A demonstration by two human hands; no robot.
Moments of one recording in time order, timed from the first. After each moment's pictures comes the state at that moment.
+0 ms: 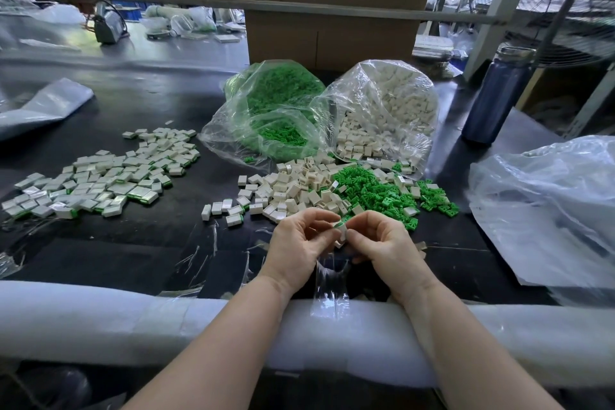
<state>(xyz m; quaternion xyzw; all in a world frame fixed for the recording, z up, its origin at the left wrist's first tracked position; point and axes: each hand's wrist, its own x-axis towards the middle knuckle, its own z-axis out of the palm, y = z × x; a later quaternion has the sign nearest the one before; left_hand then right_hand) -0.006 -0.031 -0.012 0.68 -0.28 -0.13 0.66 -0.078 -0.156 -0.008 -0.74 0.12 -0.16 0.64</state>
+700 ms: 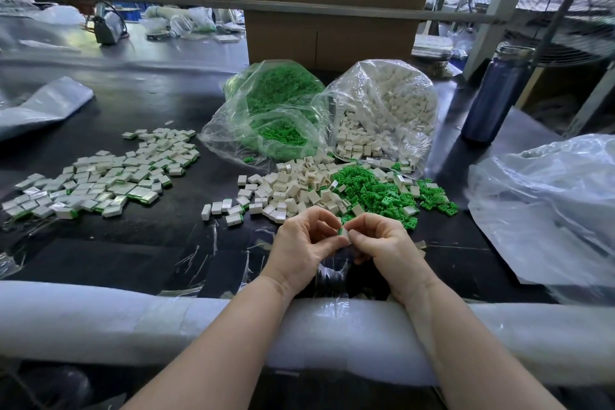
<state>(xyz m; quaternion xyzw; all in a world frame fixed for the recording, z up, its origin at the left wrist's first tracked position) -0.007 -0.032 -0.014 0.70 -0.30 -0.13 0.64 -0.077 -0.158 -0.010 -0.71 0.14 -0.14 0.68</state>
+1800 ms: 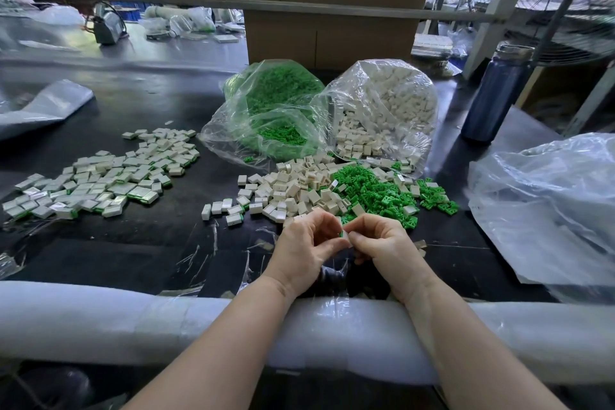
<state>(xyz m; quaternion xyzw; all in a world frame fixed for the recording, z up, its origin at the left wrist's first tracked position) -0.008 -0.034 -0.015 0.72 -0.33 -0.12 0.59 -0.077 -0.156 -0.009 -0.72 0.14 -0.13 0.67</state>
